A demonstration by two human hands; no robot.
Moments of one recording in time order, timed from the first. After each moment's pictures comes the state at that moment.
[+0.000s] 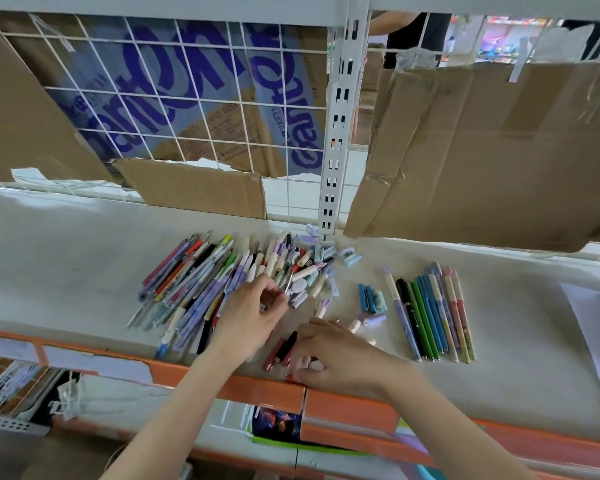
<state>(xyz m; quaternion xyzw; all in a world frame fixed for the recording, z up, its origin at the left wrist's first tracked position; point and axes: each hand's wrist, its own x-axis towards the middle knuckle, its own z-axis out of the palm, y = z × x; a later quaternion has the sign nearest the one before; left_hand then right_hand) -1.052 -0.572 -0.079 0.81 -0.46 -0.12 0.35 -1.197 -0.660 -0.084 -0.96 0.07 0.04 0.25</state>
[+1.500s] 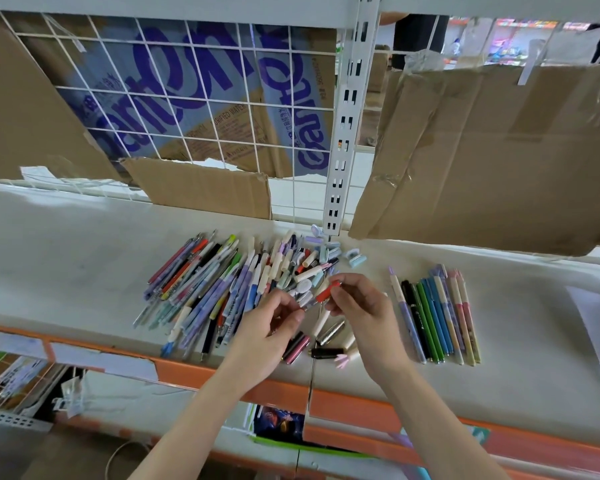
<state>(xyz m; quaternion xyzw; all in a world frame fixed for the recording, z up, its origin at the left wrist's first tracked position) -1.077 -0.553 -0.076 0.74 -0.44 -0.25 0.45 -1.194 -0.663 -0.077 -0.59 0.31 -0.33 0.67</state>
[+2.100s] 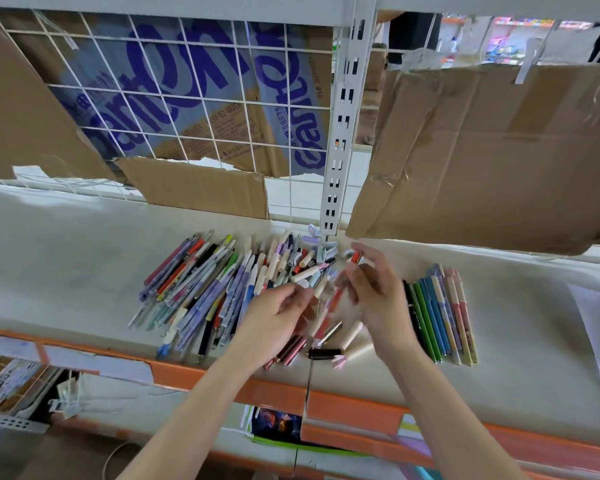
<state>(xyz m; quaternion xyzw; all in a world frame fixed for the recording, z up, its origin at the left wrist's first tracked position) -1.080 -0.574 -0.053 0.73 -0.38 -0.34 0.45 -1.193 -0.685 -0.063 -0.65 0.32 -0.38 0.58</state>
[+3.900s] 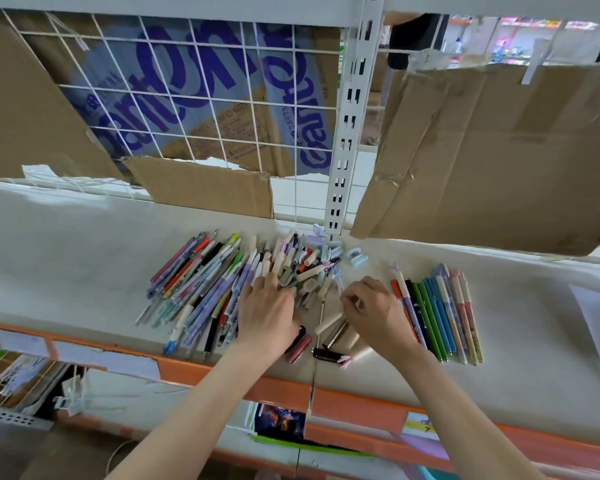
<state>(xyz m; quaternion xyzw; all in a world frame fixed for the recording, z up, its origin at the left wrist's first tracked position) -1.062 -0.592 -0.092 0.87 -0.50 0.00 0.04 -1.201 -0.710 -0.117 -0.90 0.28 -0.25 0.21</state>
